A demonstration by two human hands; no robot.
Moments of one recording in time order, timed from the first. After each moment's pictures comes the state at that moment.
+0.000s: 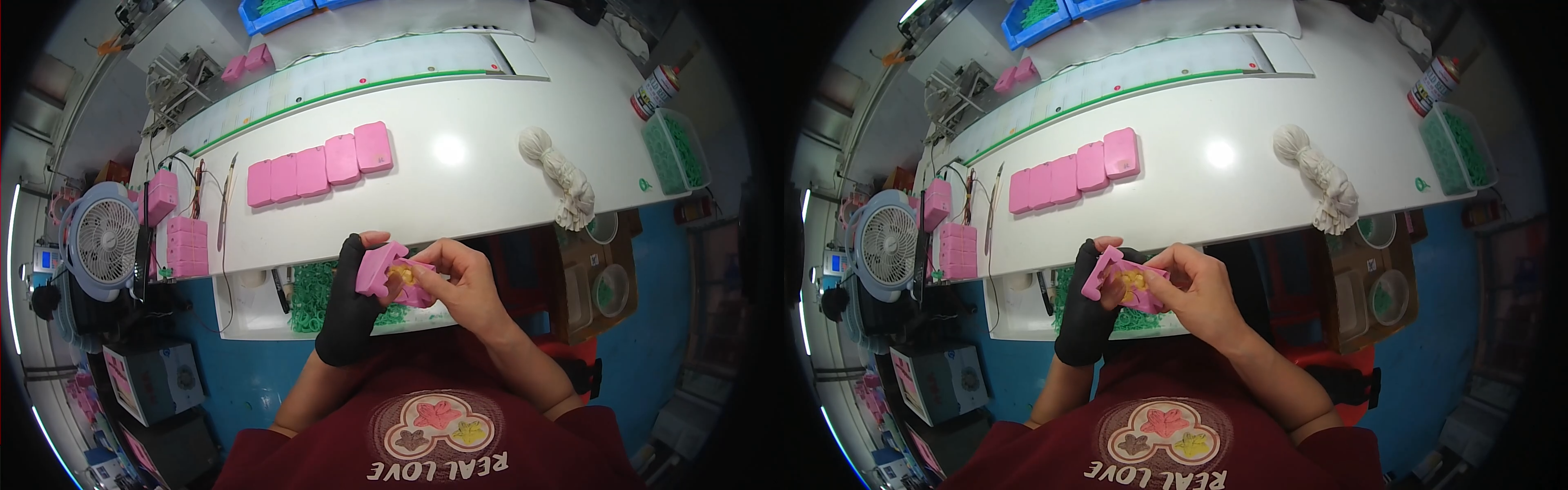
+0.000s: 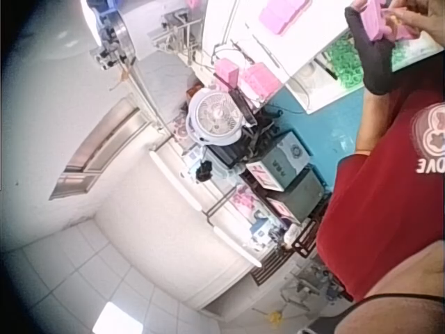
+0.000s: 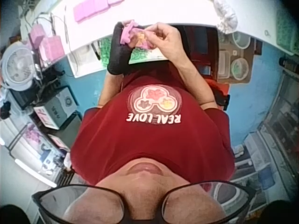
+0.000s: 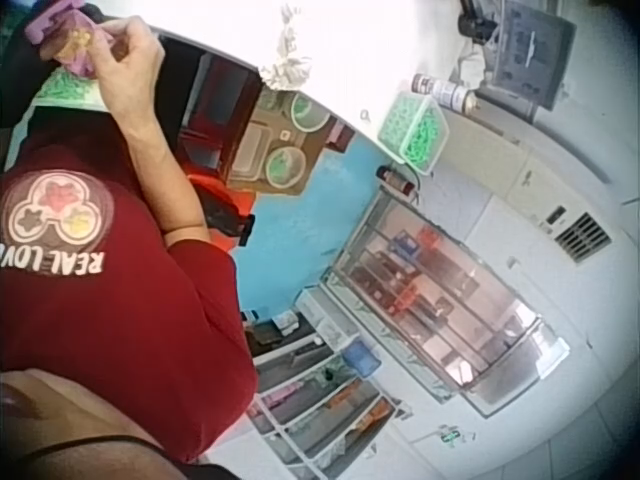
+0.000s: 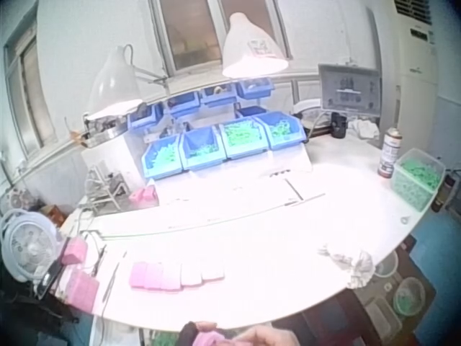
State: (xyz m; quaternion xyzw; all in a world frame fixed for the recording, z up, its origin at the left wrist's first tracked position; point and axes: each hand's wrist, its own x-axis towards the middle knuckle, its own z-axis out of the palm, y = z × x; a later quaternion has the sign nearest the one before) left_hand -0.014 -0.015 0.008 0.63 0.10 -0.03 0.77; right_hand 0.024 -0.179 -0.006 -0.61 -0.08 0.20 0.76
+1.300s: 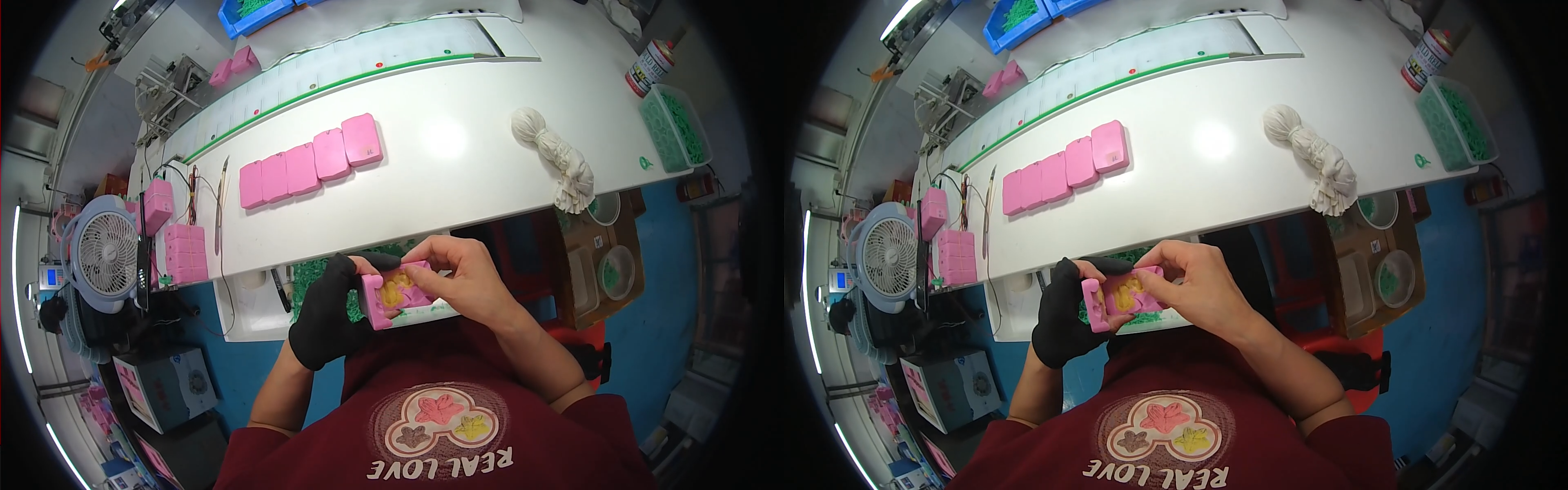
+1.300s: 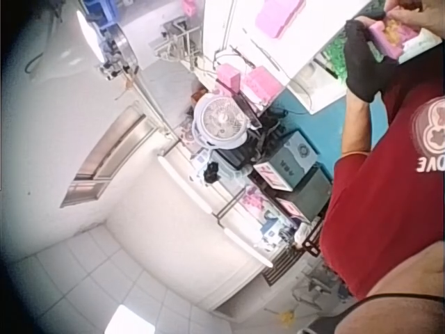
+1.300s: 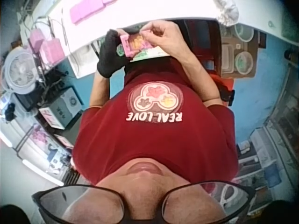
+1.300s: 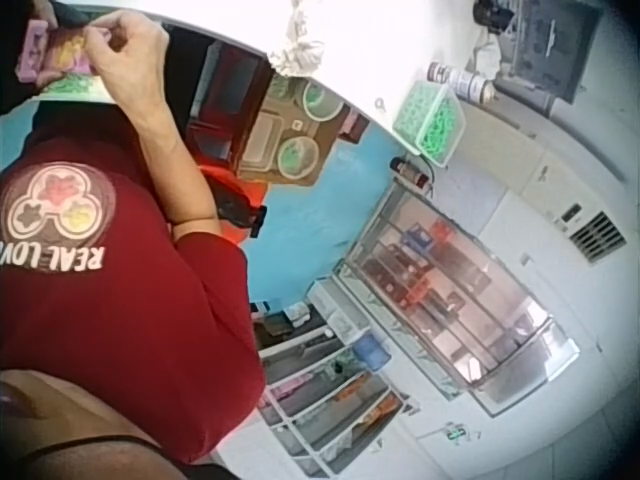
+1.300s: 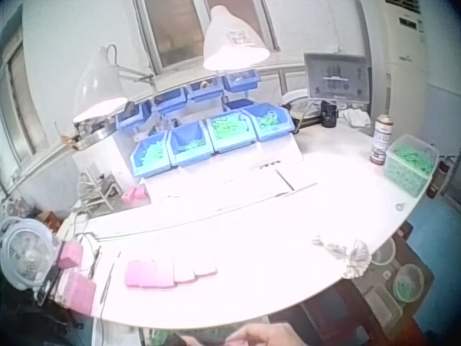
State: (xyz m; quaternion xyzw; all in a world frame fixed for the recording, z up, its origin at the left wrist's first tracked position) left_hand -0.018 0.016 0.026 0.87 -0.20 0.02 0.45; right_hand 0.030 -0.189 0.003 -0.68 -0.11 0.25 0.68
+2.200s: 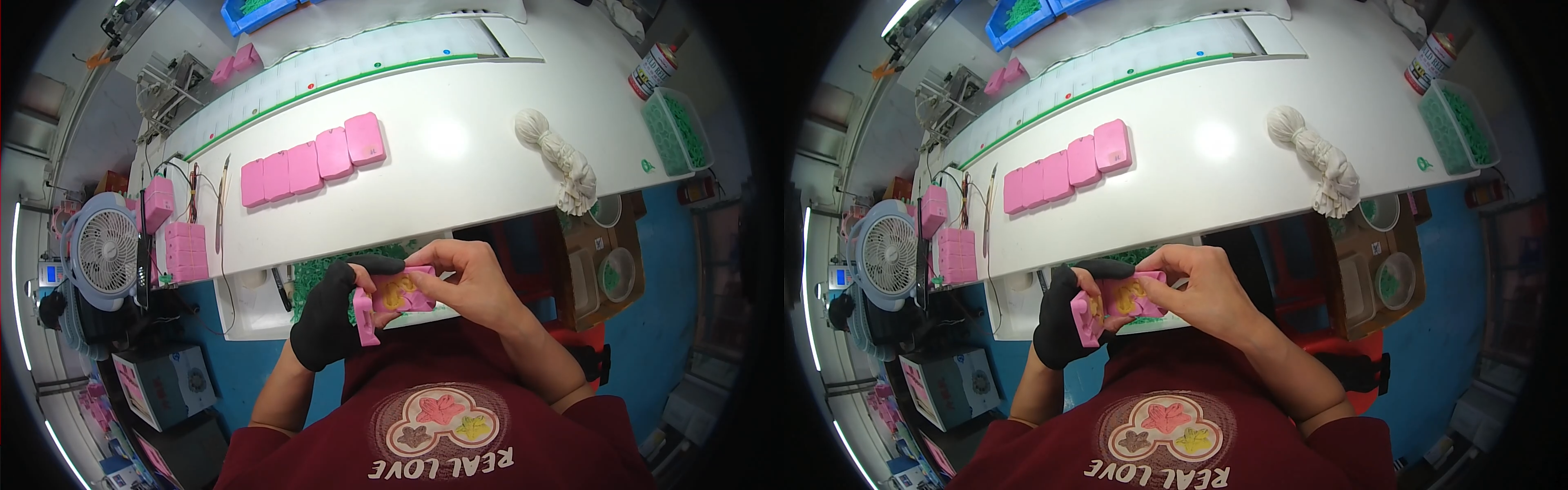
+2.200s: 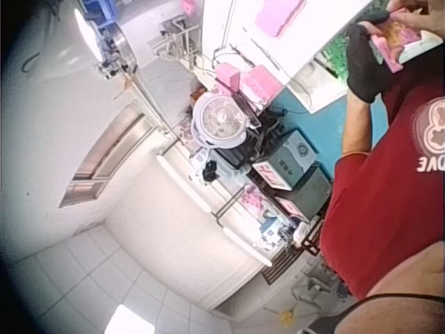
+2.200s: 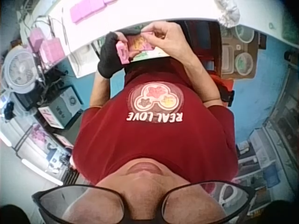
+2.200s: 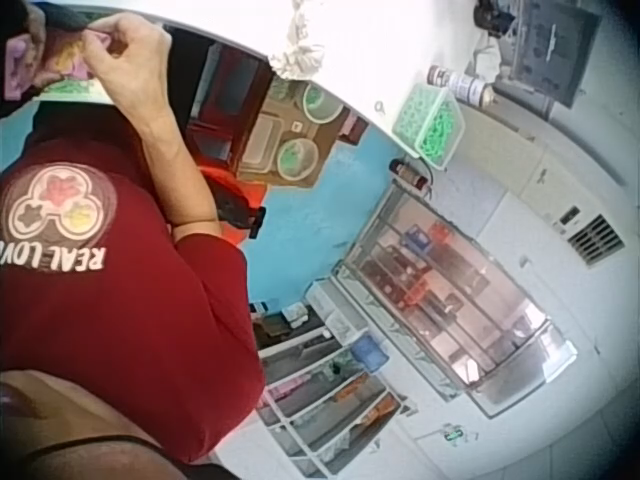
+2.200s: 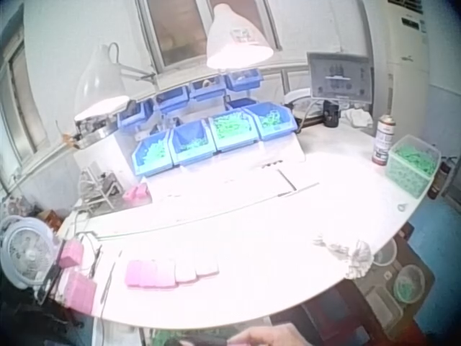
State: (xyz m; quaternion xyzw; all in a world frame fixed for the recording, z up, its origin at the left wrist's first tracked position) left_hand -0.022 0.022 0.006 0.82 -0.19 0.00 0.54; right_hand 0.029 -0.192 0.012 -0.69 -0.13 0.23 0.67
